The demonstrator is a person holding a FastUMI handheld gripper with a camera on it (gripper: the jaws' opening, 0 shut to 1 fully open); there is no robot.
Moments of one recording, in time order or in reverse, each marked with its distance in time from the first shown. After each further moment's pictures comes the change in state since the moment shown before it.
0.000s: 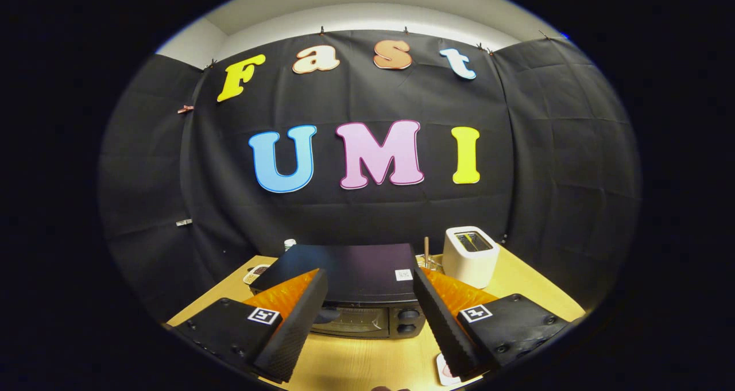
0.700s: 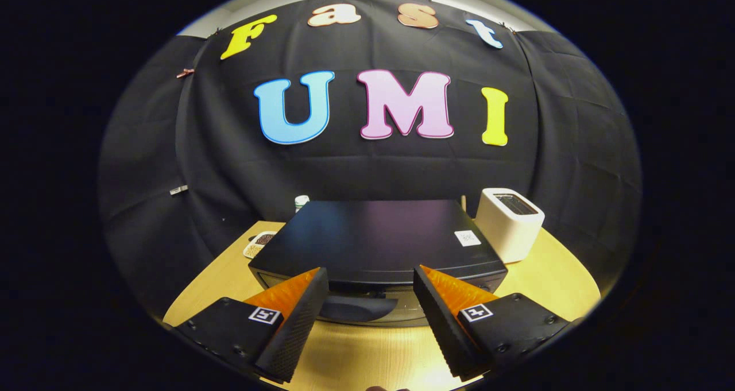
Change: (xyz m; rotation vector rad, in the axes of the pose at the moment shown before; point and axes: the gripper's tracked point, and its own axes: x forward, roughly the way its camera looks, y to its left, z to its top) arm 0.067 0.071 -0.097 -0.028 0.215 0.005
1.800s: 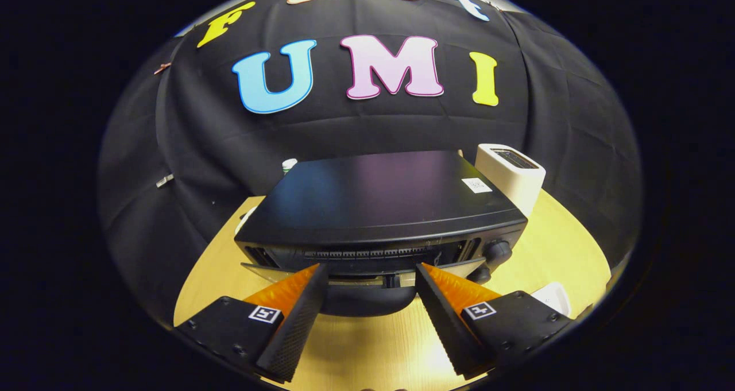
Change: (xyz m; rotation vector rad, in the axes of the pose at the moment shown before) arm -0.006 0.009 -0.049 0.058 0.167 -0.067
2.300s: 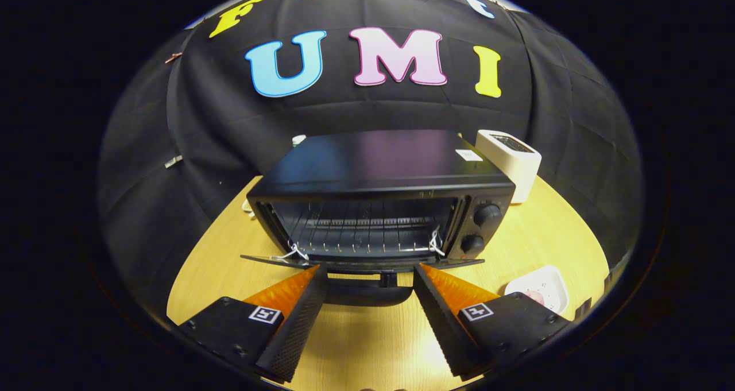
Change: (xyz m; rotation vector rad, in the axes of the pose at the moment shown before) arm -0.037 -0.005 -0.056 -0.049 0.094 0.030
